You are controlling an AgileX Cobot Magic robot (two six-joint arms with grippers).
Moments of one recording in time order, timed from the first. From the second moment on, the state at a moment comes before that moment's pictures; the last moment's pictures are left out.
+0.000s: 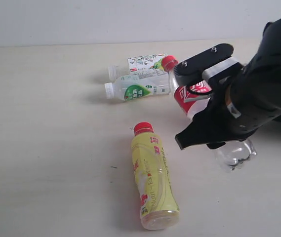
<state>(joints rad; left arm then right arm) 0.04 0.00 0.00 0.02 0.03 -0.01 0.80 1.43 -0.83 -0.45 0.80 0.66</state>
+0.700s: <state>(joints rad) 0.04 0.00 0.00 0.02 0.03 -0.01 0.48 1.37 -1.00 -0.40 0.96 0.43</state>
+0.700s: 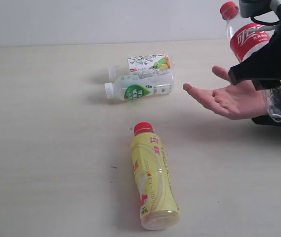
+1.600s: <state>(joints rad) 0.04 0.00 0.00 0.02 0.03 -0.01 0.46 1.64 -1.04 -0.25 0.79 0.34</state>
